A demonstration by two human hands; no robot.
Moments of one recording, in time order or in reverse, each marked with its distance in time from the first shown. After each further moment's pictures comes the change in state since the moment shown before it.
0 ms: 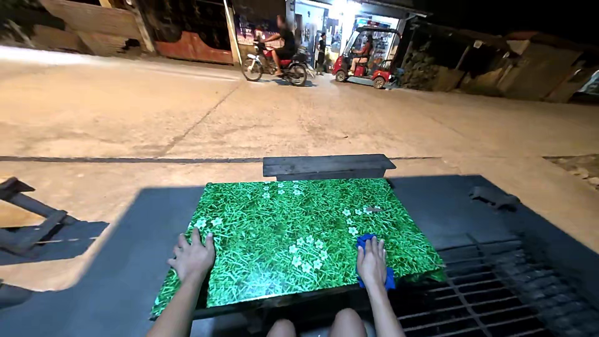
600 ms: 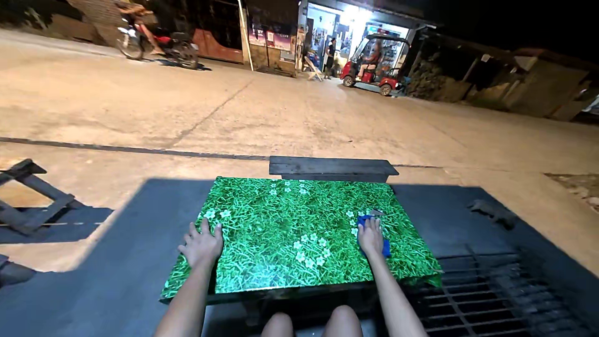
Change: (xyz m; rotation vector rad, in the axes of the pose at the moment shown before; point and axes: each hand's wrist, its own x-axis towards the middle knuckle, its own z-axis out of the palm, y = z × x) left_hand 0.000 0.000 0.001 -0.012 -0.023 -0.014; right_hand 0.088 -0.003 0.000 -0.049 -0.059 -0.074
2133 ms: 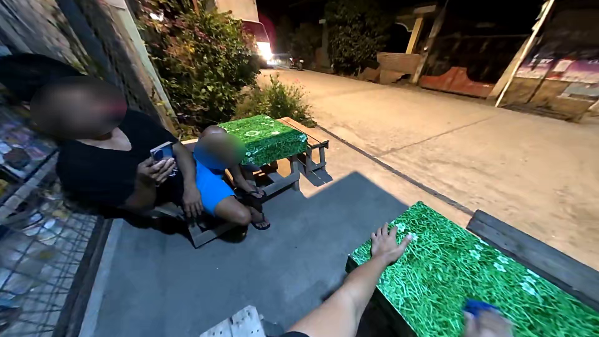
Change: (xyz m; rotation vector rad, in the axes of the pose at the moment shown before) left_hand 0.011 -0.025 -0.035 -0.321 -0.039 -0.020; right_hand -0.093 -0.203 0.066 0.149 0.021 -0.675
